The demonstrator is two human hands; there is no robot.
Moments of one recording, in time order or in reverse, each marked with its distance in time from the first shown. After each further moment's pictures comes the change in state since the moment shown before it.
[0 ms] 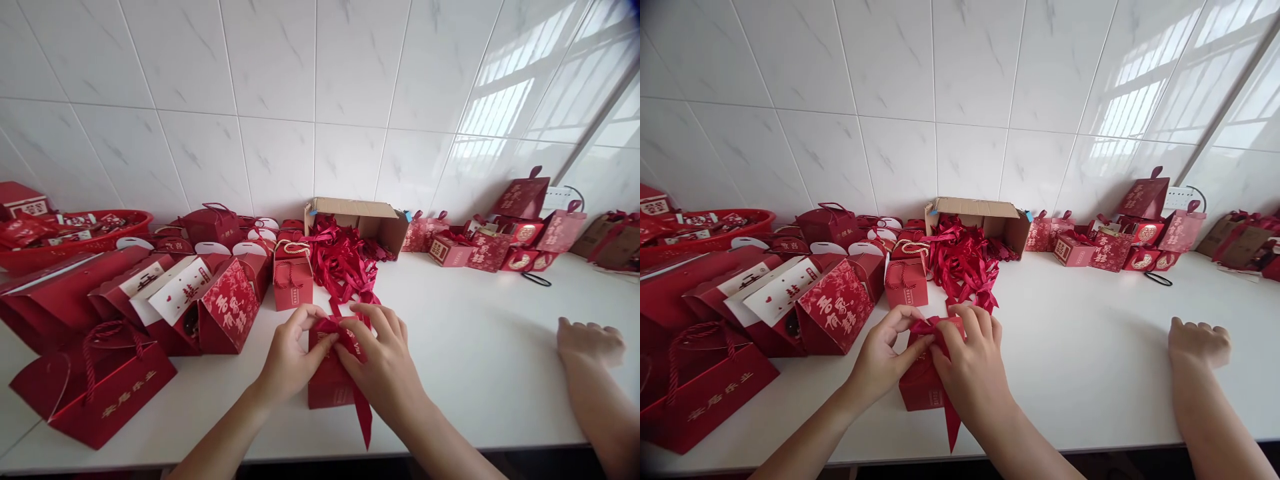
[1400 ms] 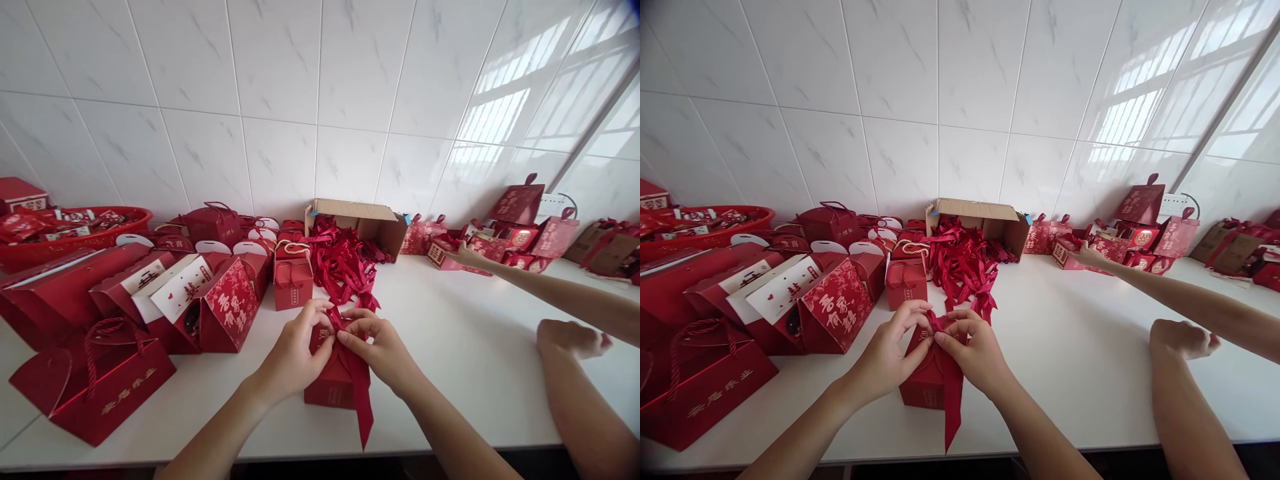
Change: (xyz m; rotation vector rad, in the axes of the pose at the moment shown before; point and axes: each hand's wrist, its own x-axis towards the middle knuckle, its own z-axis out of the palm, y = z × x) left_hand 0.003 -0.003 -0.006 0.251 -0.140 0.175; right_hand 0.015 0.018 -0.002 0.788 -0.467 0.669
